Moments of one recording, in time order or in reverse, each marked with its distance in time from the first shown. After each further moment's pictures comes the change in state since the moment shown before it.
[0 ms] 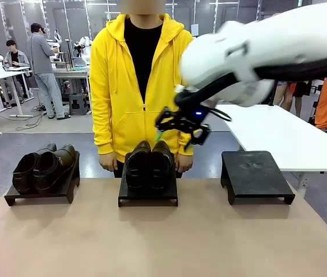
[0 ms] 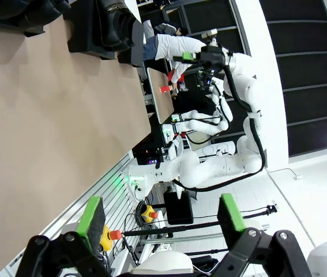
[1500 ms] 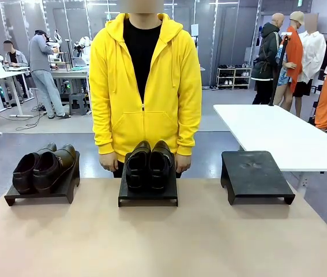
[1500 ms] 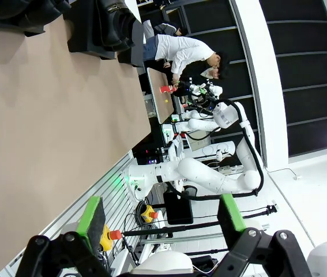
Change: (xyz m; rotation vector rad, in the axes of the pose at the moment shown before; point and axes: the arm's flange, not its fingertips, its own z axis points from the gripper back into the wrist) left arm 0.000 0.000 0.000 0.000 0.000 0.001; right arm -0.173 -0.342 0.197 0.479 -0.142 -0.751
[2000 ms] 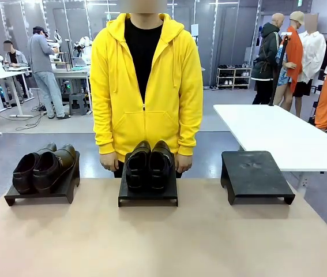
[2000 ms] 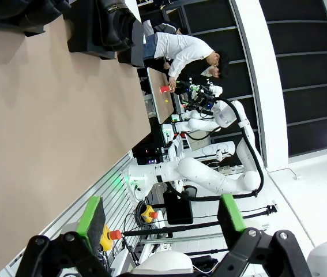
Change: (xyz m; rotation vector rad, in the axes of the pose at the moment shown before) left arm 0.000 0.000 0.000 0.000 0.000 0.000; right arm 0.010 -0.004 -0.005 -0.133 -0.133 -0.177
